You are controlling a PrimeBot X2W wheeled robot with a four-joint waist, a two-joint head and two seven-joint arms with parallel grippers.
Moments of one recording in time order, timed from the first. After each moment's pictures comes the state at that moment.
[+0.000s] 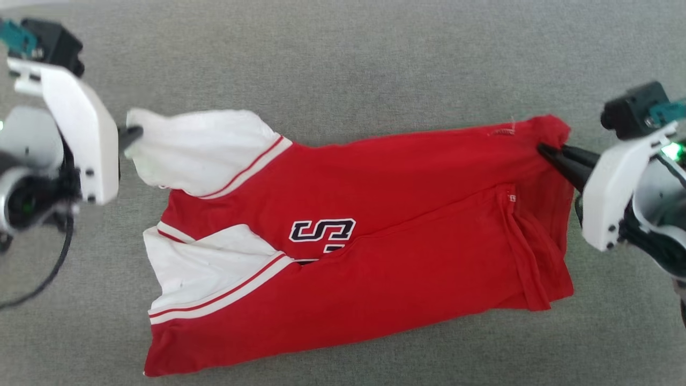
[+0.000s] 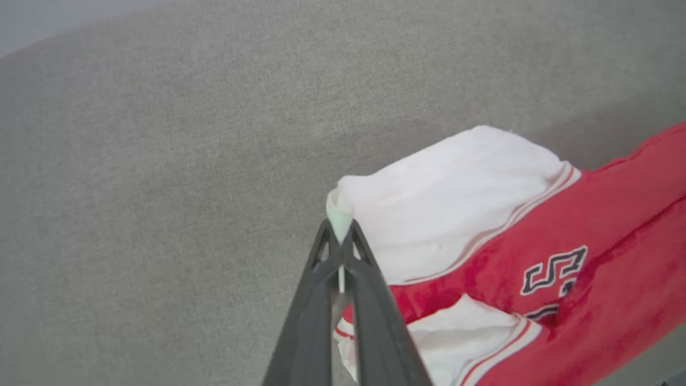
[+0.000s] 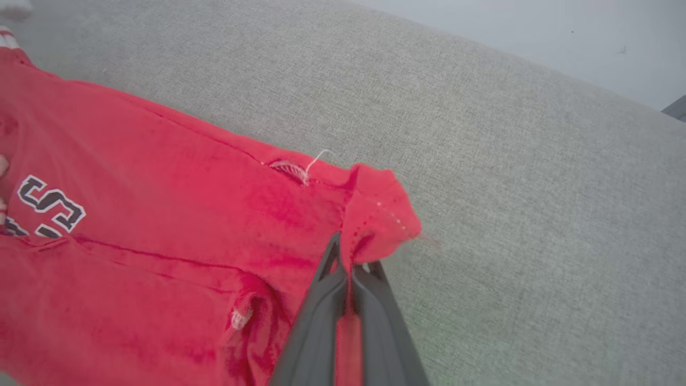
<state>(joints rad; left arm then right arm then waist) -1.00 0.93 -0.89 0.14 -1.22 0.18 0.68 -0.60 -0.61 0.43 0.12 0.72 0.13 0.55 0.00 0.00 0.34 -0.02</state>
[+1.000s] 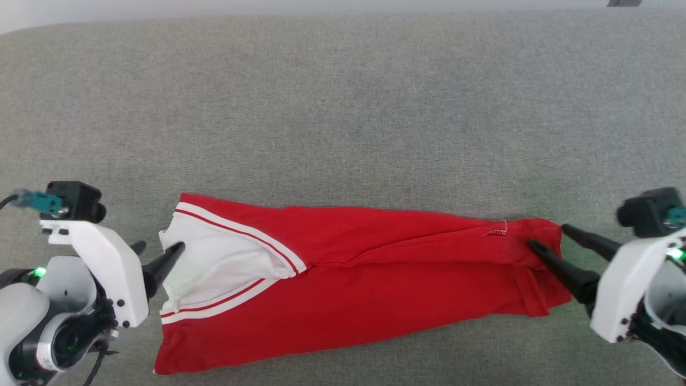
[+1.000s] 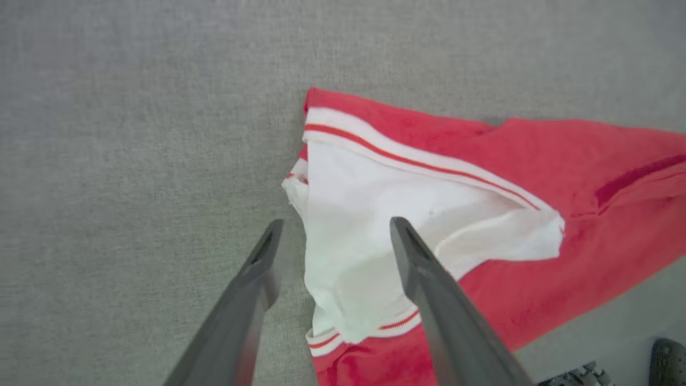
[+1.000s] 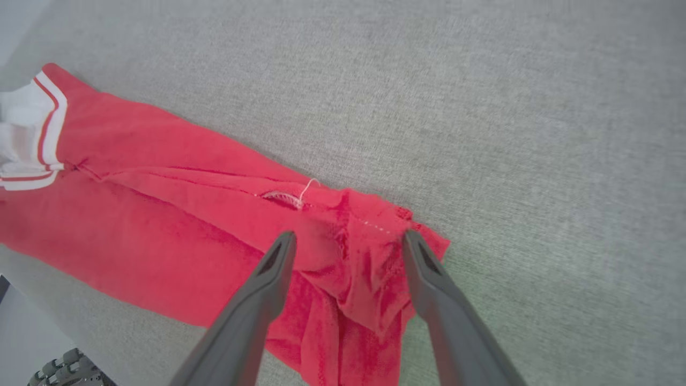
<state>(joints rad) -0.55 1.02 -0.88 -0.09 -1.36 0.34 0.36 -0.19 -0.58 0.24 -0.08 0.77 0.13 0.55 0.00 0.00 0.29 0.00</state>
